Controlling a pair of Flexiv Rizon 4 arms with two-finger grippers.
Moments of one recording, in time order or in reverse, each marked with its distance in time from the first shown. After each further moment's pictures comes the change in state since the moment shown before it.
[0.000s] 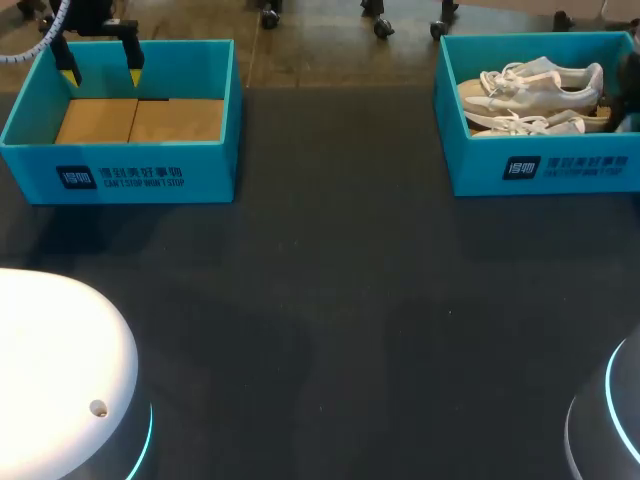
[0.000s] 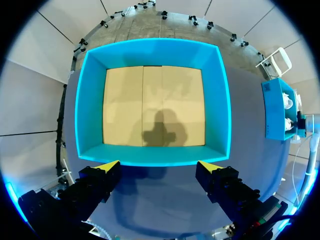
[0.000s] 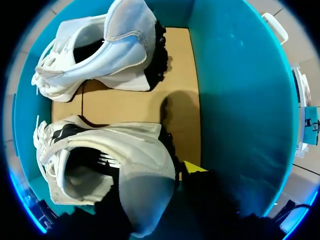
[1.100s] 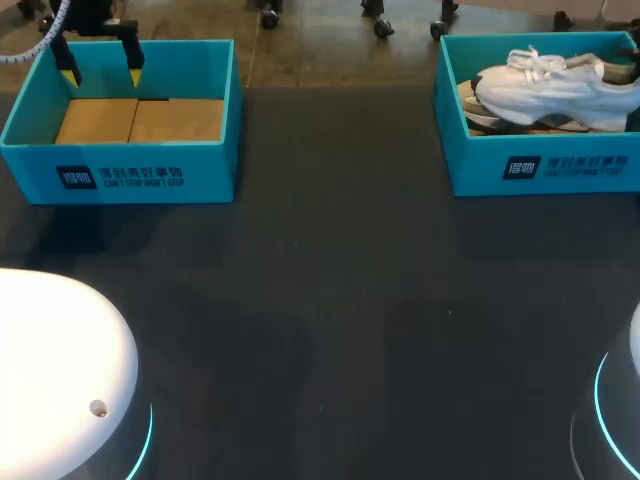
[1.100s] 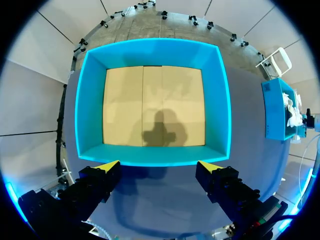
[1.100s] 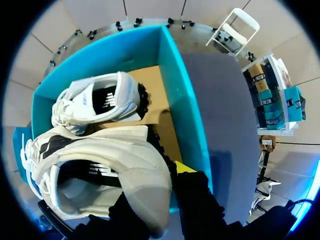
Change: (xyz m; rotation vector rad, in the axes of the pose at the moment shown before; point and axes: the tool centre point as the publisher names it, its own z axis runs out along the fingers) left arm 0.000 0.000 0.000 0.000 0.000 0.000; right arm -0.011 0.019 -0.101 -0.086 -0.089 0.196
